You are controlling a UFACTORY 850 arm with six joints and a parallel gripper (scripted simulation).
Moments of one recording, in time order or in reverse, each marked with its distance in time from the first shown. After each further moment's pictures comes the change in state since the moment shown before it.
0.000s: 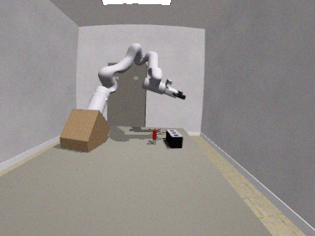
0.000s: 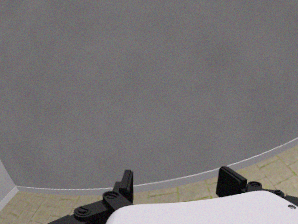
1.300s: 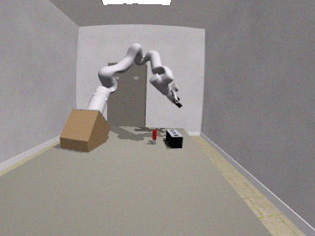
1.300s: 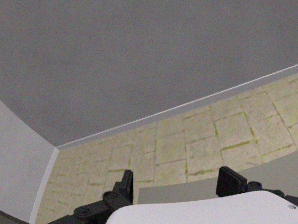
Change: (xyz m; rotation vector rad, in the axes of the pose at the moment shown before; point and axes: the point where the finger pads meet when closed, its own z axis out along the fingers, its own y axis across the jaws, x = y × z) arm -0.079 -0.056 0.017 0.143 -0.476 0.228
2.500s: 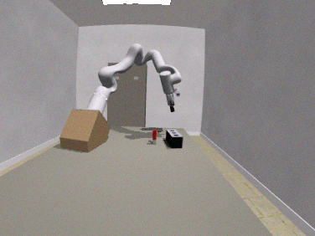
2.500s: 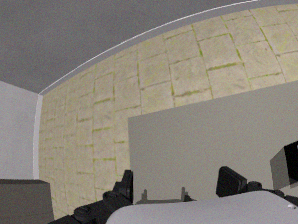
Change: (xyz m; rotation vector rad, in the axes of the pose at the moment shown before) arm -0.068 0.000 0.000 -0.119 -0.482 0.128
